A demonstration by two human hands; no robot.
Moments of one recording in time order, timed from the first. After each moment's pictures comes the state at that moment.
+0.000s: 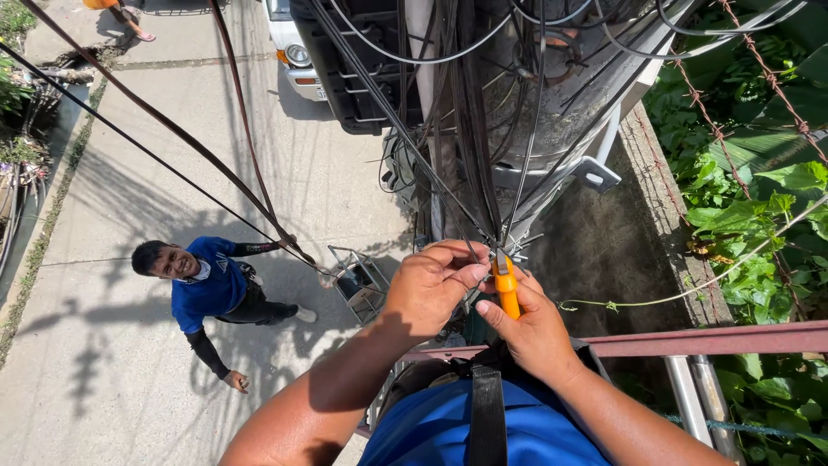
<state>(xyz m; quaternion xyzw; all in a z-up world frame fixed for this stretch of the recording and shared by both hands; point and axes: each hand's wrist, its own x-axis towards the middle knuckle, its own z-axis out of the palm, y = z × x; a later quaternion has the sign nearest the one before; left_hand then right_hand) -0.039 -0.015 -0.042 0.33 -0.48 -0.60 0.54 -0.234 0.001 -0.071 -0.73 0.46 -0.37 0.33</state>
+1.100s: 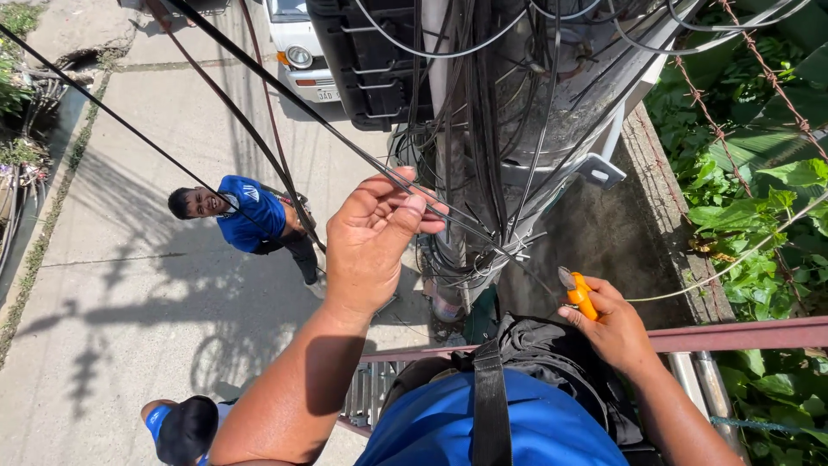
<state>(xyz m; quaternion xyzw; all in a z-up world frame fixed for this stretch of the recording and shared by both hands) 0.015 -0.020 0.026 0.28 -0.45 -0.50 0.68 -0.356 -0.013 -0.129 -0.74 0.56 -0.27 0.24</state>
